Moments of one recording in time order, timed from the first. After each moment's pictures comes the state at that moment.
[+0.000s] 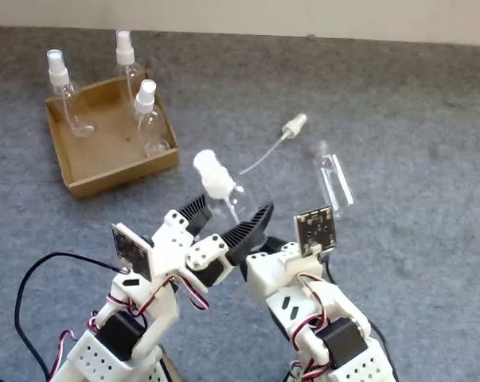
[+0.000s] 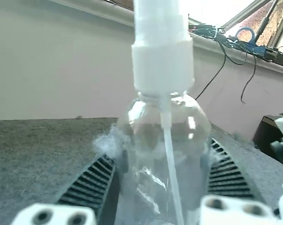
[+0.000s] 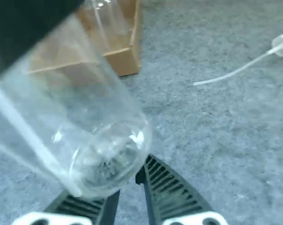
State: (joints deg) left arm 33.7 -103.6 96.0 10.5 20.4; right arm -35.9 -105.0 89.6 48.8 -16.7
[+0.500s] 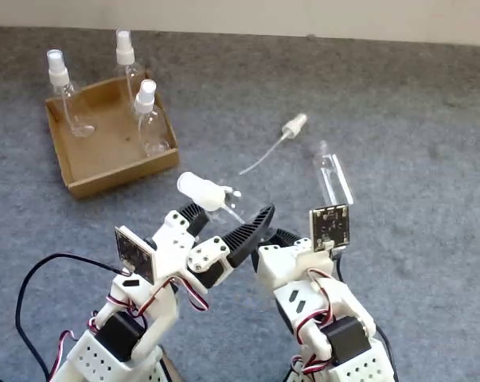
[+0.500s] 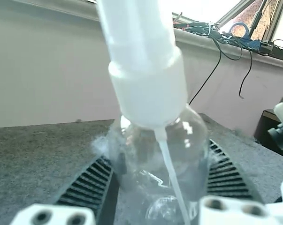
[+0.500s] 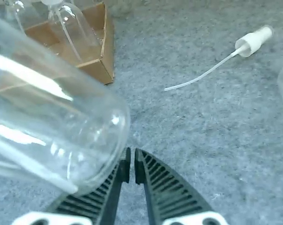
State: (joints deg) left arm 34.4 -104.1 96.0 11.7 17.7; right arm -29.8 -105.0 89.6 48.9 -16.7
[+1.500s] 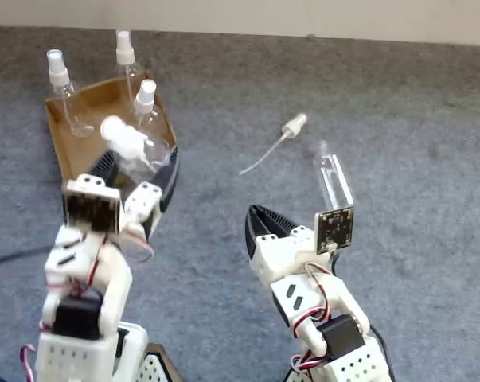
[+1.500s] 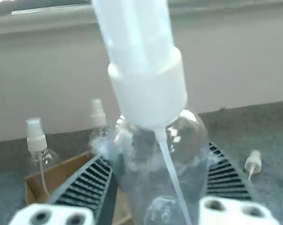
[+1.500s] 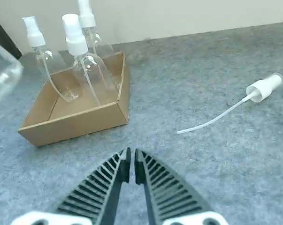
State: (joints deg) left arm 2.6 -86.0 69.1 29.3 -1.2; right arm -29.7 -105.0 95.6 32.9 -16.7
